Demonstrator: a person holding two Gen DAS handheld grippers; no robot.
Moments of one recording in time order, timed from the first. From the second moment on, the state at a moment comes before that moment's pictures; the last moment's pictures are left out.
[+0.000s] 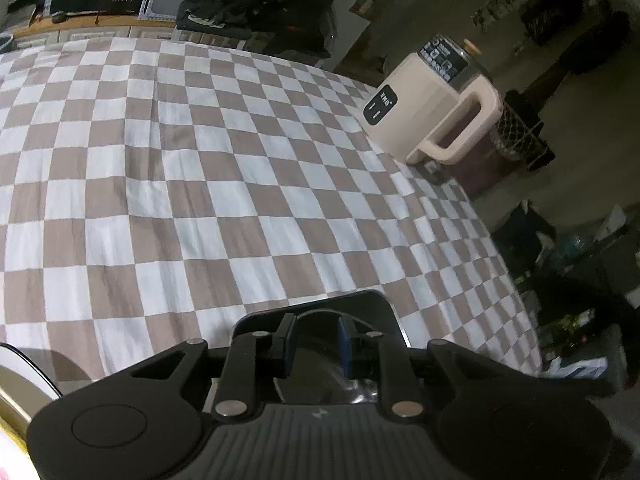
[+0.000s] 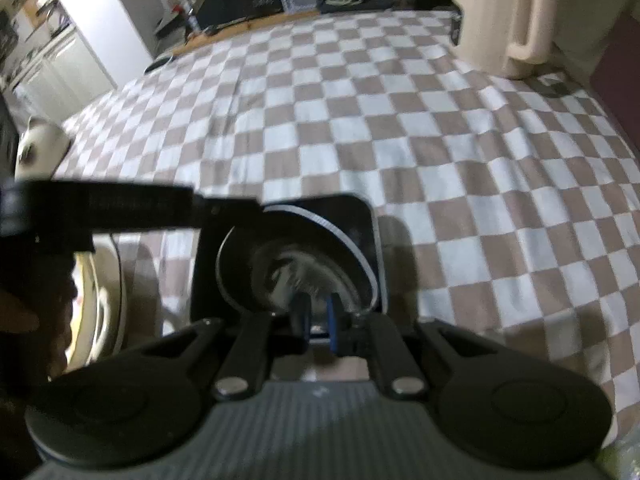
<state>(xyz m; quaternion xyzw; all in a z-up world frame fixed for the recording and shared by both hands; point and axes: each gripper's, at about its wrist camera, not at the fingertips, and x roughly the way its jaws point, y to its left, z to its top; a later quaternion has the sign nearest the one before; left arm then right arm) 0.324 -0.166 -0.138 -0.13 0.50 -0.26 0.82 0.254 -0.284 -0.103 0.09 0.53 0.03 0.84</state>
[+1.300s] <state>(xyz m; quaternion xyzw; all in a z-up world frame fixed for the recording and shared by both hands) 0.331 -0.171 -0.140 -0.07 0.50 -0.25 0.83 0.295 -0.295 -0.134 0.03 0.57 0.02 0.82</state>
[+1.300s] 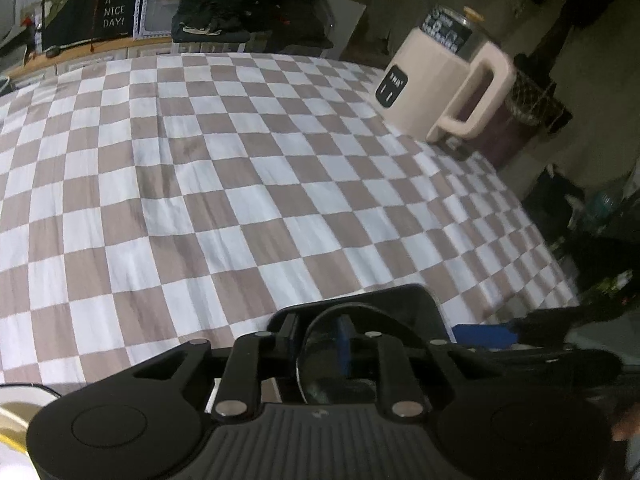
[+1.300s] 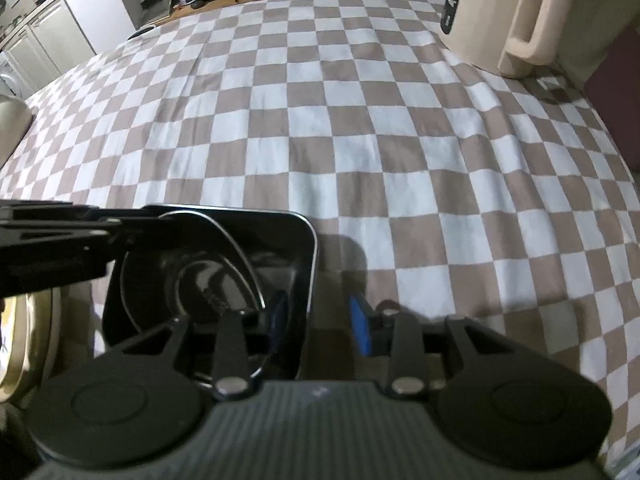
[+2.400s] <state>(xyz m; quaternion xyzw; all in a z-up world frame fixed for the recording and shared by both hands) 0.304 -0.153 -0.150 0.05 0.52 -0.24 0.82 0.289 -0.298 -0.127 0.06 0.57 0.02 0.82</state>
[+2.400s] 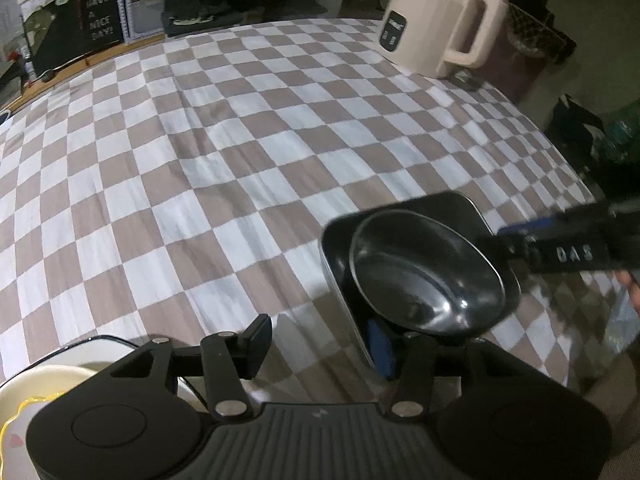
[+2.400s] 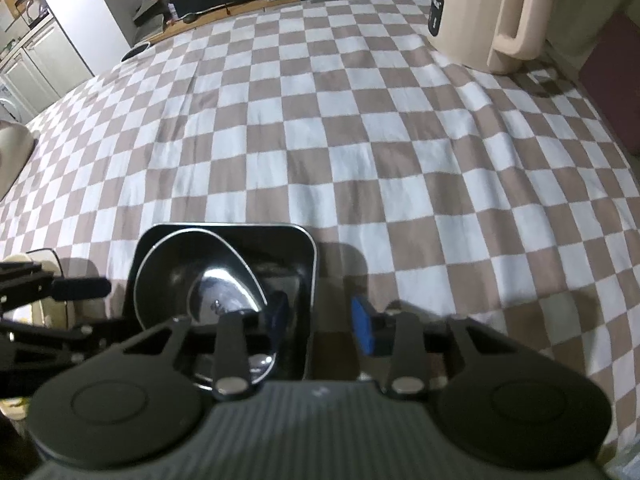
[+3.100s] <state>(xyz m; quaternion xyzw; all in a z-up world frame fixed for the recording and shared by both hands) 0.321 -0.134 -0.160 -0.12 0.55 -0.24 0.79 0.287 -0.302 -0.134 0.06 0.57 0.04 0.81</state>
